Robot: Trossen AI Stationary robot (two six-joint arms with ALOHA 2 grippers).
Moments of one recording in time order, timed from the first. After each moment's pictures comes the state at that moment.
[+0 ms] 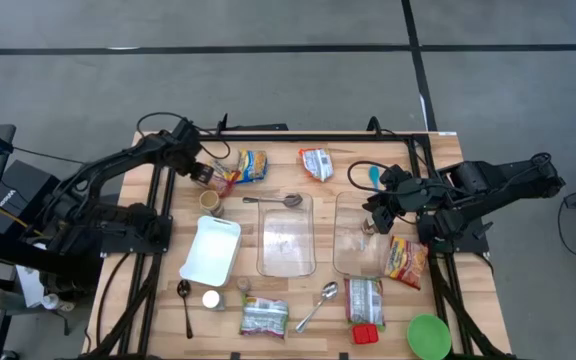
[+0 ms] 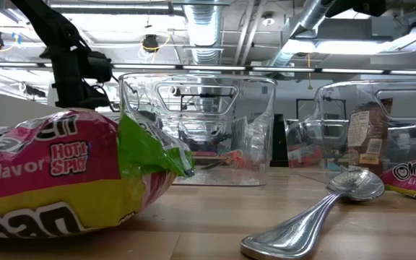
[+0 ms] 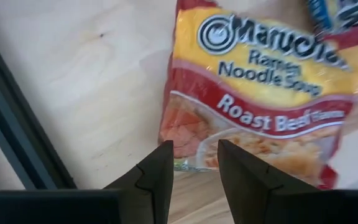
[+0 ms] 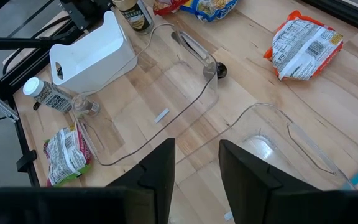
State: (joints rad) left arm 1.02 1.25 0.70 -0.72 0.02 -0.11; right arm 0.26 1.05 1.23 -1.04 0.39 0.86
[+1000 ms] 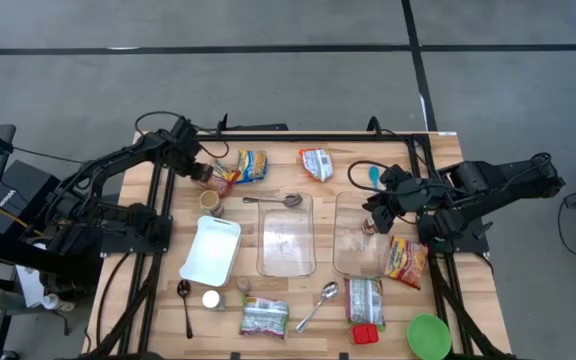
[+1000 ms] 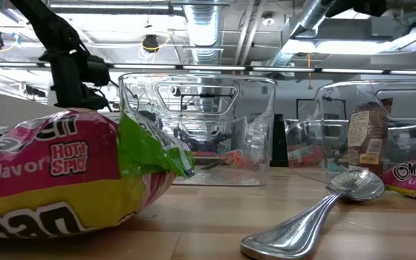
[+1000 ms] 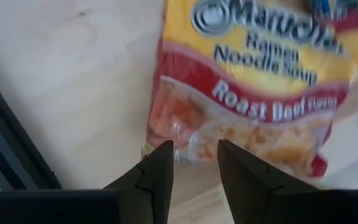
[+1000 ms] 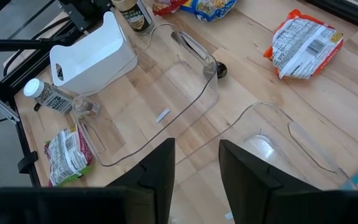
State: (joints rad) left arm 1.05 1.28 0.70 -0.74 0.10 -0.08; right arm 0.26 1.05 1.23 -1.04 0.39 0.87
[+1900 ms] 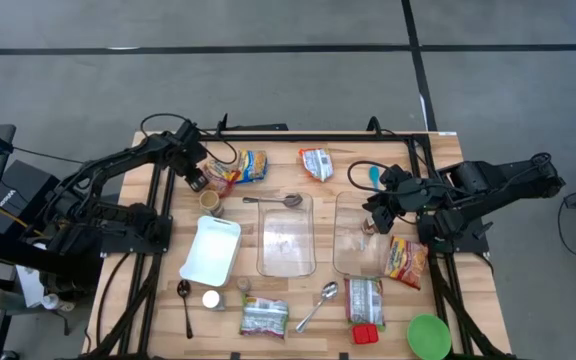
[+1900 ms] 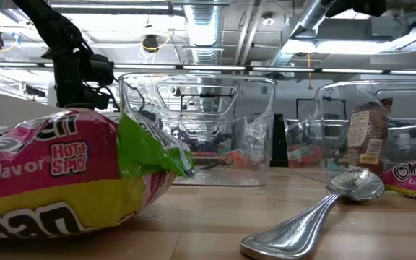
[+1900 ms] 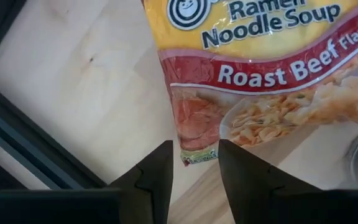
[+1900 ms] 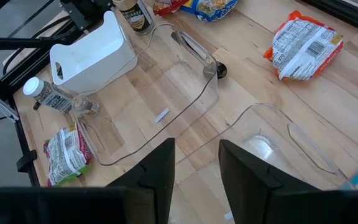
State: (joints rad) left arm 0.98 1.28 0.70 -0.74 -0.07 0.30; right arm 0.26 1.05 1.23 -1.04 0.39 0.86
